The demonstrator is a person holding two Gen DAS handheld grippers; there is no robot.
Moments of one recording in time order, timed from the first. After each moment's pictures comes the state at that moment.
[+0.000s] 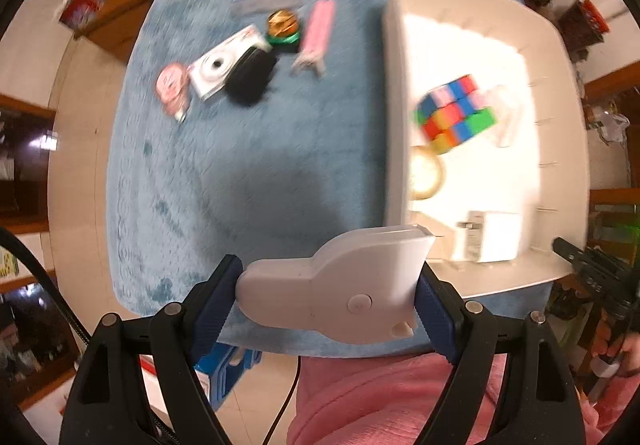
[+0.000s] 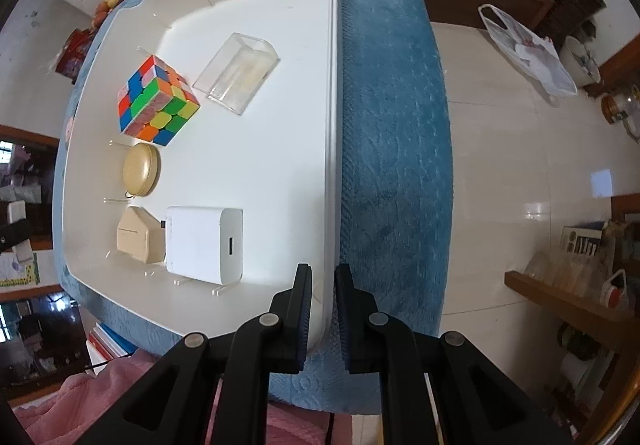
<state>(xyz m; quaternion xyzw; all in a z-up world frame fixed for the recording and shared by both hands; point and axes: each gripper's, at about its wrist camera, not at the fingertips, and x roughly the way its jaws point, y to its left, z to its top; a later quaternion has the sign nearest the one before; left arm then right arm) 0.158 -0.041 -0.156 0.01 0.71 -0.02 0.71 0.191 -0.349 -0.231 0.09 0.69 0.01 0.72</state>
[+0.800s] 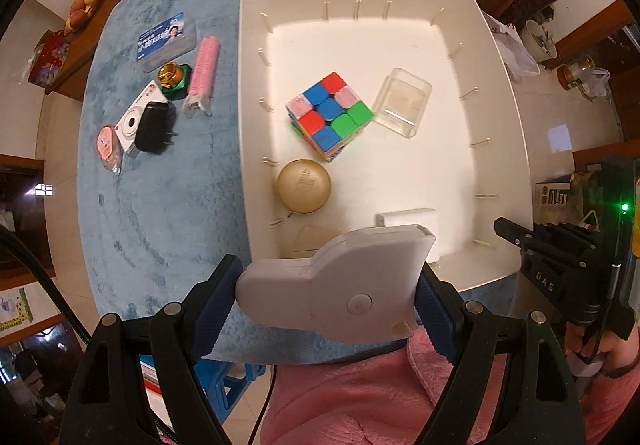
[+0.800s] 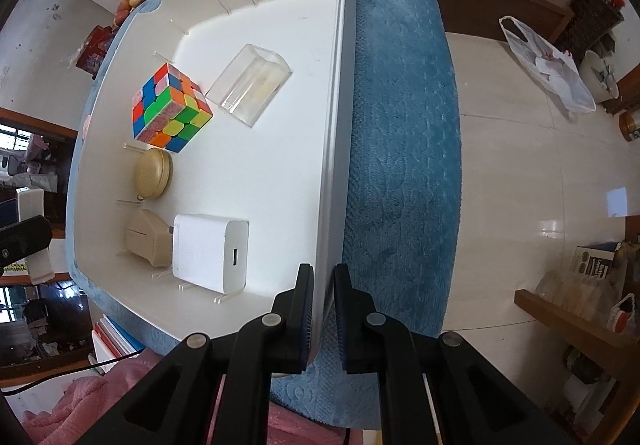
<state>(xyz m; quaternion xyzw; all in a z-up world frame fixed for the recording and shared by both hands) 0.172 -0.154 -0.144 0.06 0.70 -0.07 0.70 0.197 -0.361 -0.234 0.10 0.67 0.05 0.73</state>
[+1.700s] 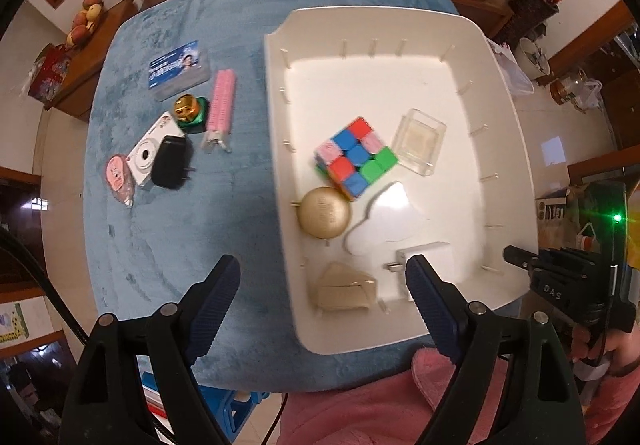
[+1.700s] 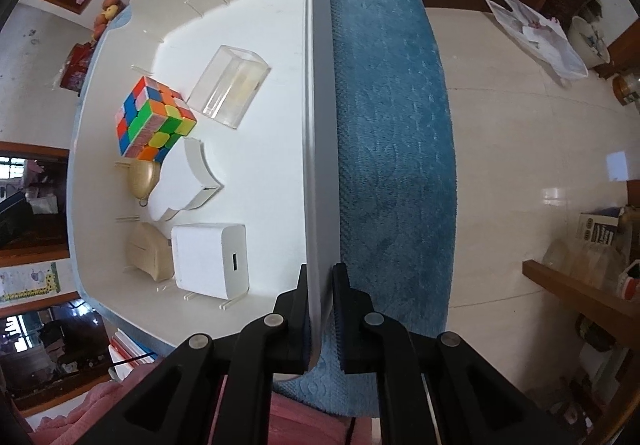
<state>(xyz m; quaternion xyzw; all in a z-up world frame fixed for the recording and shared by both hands) 0.196 -0.121 -0.134 0.05 0.67 -0.08 0.73 0.206 -0.366 -0.239 0.13 0.70 0.01 0.70</state>
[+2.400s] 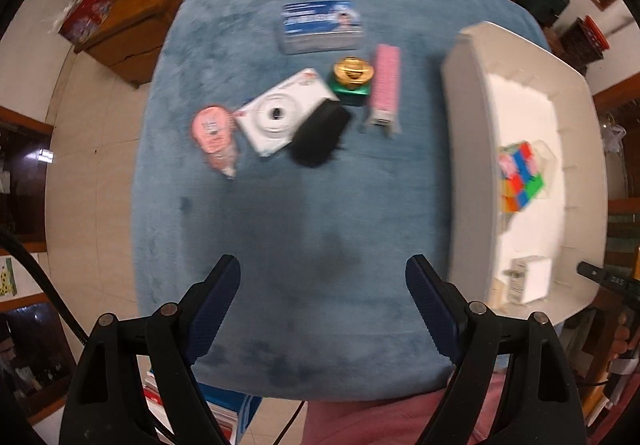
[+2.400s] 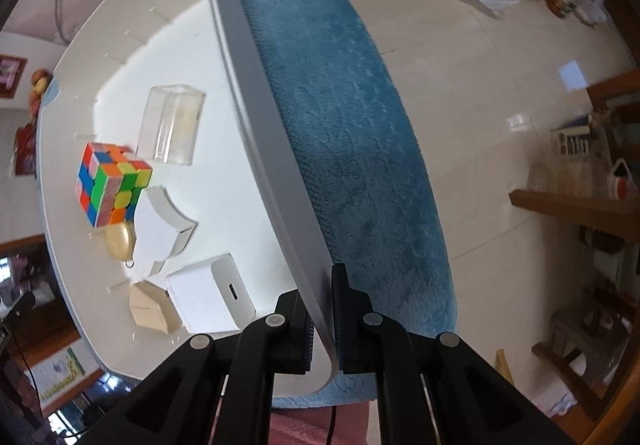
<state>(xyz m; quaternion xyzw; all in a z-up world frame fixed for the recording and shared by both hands) 0.221 0.038 -0.167 0.00 0.69 -0.02 0.73 0.211 -0.372 -0.241 0.22 0.71 -0.13 0.66</state>
